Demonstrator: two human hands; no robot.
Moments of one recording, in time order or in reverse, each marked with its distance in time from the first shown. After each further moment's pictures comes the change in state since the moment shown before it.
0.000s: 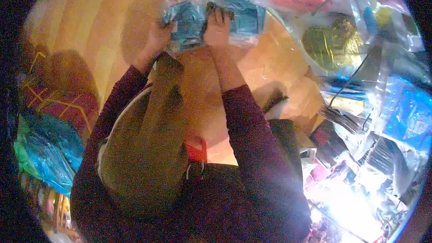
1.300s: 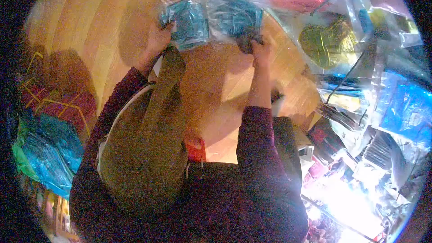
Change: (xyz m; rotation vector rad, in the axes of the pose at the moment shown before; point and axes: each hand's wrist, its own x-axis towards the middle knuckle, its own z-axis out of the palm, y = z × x) left_hand -0.009 0.021 -0.005 -0.167 0.020 0.128; right_hand -0.054 0.111 -0.070 1.013 -0.023 1.033
